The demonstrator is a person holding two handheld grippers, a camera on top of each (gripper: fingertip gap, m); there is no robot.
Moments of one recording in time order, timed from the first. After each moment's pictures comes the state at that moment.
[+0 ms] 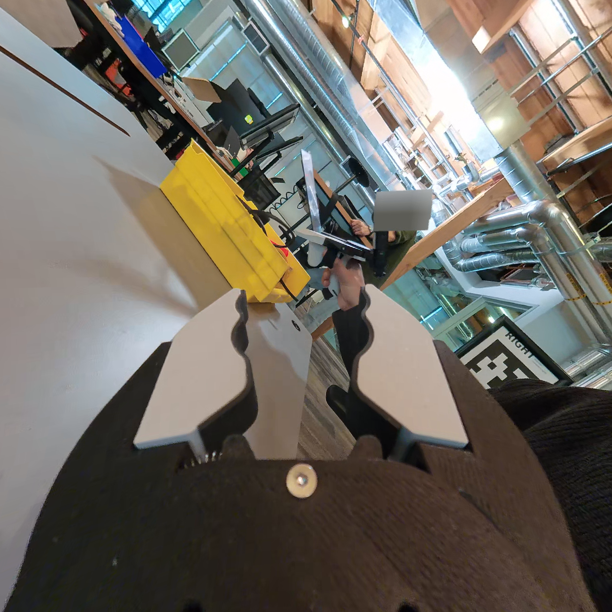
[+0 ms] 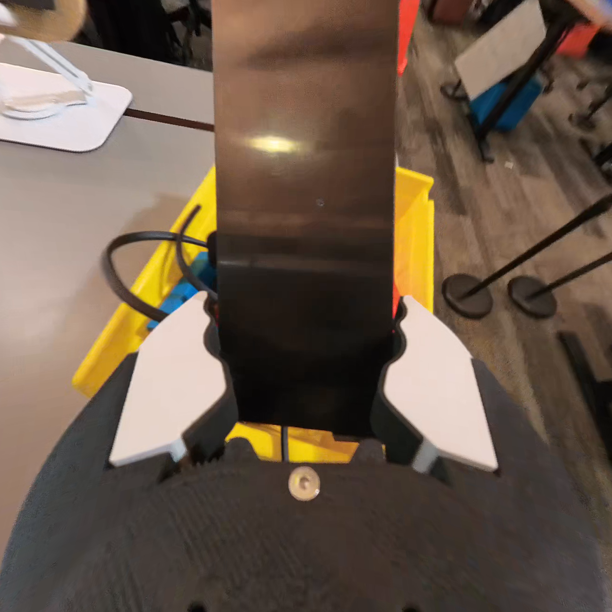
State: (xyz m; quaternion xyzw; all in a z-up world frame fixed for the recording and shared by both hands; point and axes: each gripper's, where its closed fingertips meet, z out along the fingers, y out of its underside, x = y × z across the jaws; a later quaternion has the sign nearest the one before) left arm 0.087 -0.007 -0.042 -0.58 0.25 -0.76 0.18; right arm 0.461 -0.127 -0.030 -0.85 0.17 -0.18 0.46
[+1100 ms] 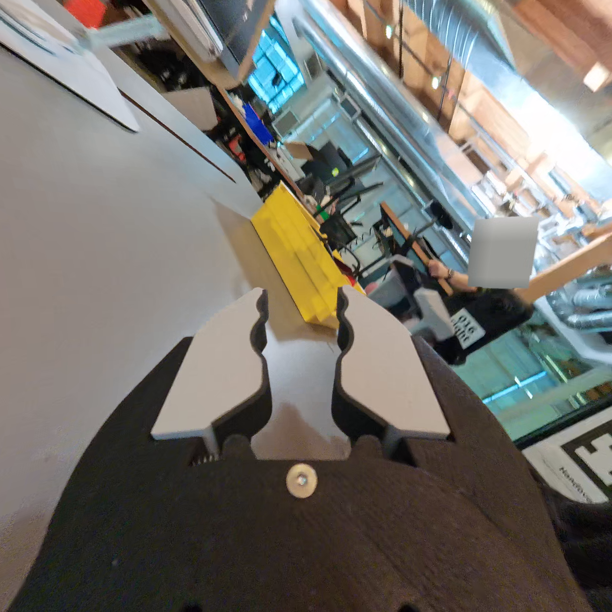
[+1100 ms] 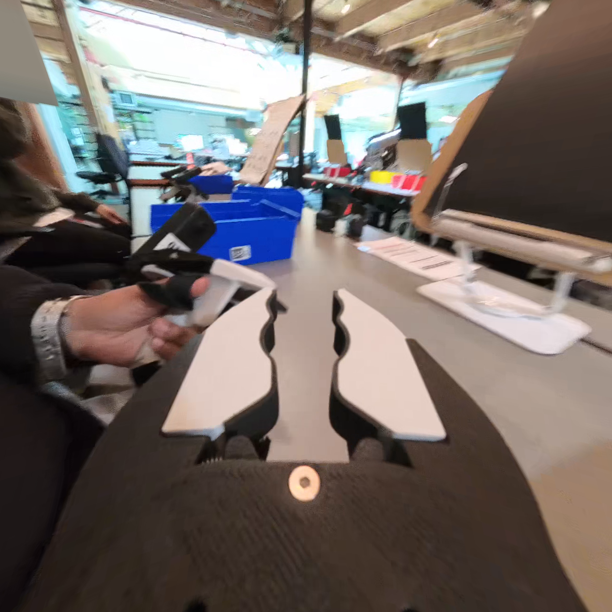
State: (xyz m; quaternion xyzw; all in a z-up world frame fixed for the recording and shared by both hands) left arm 0.074 0.010 -0.062 -0.65 0.18 -0.68 0.28; right arm 0.120 -0.042 -0.011 -0.66 -0.19 0.16 0.71
